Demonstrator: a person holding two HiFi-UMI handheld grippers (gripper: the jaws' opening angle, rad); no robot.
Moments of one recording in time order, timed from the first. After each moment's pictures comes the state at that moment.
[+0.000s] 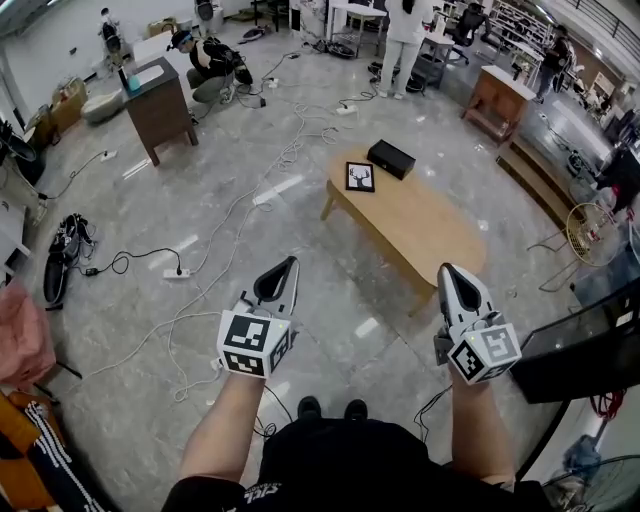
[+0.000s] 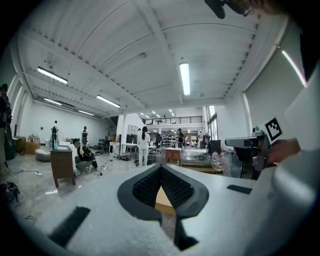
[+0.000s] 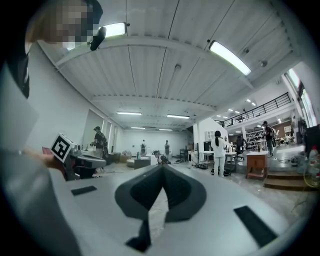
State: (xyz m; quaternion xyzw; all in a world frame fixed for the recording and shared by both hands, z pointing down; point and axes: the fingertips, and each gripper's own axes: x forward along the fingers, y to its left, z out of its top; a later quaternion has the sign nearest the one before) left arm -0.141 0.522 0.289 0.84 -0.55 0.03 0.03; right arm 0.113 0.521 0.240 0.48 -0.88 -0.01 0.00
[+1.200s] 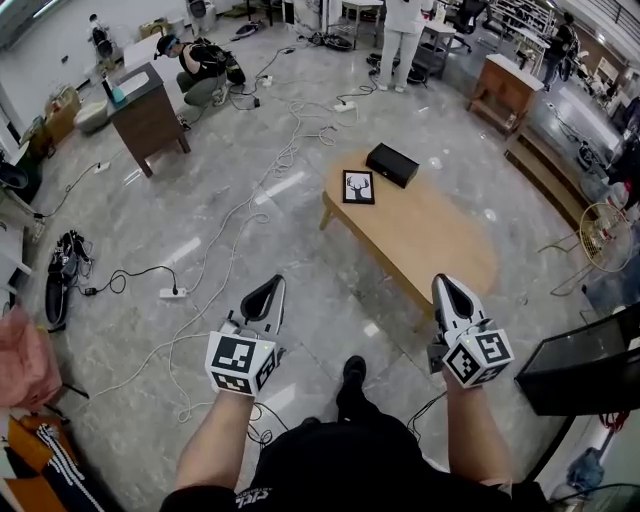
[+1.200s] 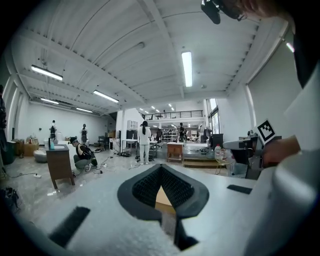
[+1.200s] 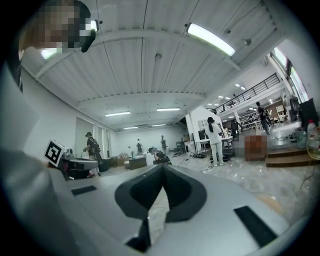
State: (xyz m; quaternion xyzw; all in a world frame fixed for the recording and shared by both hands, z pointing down) left arm -0.136 0.382 0.325 0.83 -0.55 0.06 0.04; right arm 0.143 0.358 0.306 0.49 -0.87 0.08 -0.01
